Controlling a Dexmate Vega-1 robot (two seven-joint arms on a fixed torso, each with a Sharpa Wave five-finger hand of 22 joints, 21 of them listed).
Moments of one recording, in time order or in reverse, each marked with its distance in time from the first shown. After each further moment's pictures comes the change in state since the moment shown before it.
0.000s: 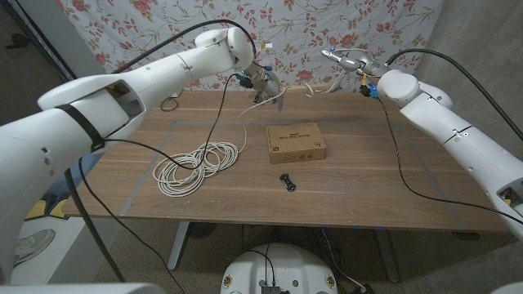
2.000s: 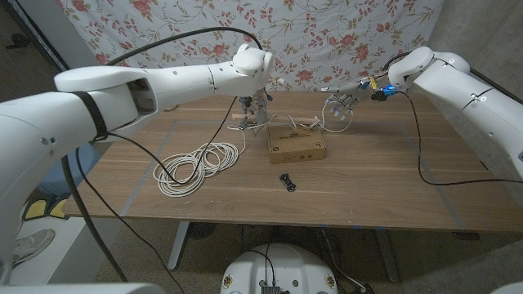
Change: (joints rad) left arm -0.129 -0.087 0.383 -0.074 0.352 0.312 -0.305; left_hand 0.107 -0.109 -0.204 -0.213 -0.111 -0.036 0.029 -0.288 -0.219 -0.108 0.022 -0.489 -0.612 -0.209 0.040 -0.415 -0.564 -0.302 0.069 -0.027 -0.130; right arm 0.276 -0.095 -0.212 0.123 0.095 -0.219 0.687; right_hand 0.117 0.146 -0.133 0.014 0.057 0.123 0.281 0.058 -0.014 0.392 -0.035 0.028 -0.009 0.481 -0.110 0.124 -0.117 0.570 -0.002 -0.073 0.008
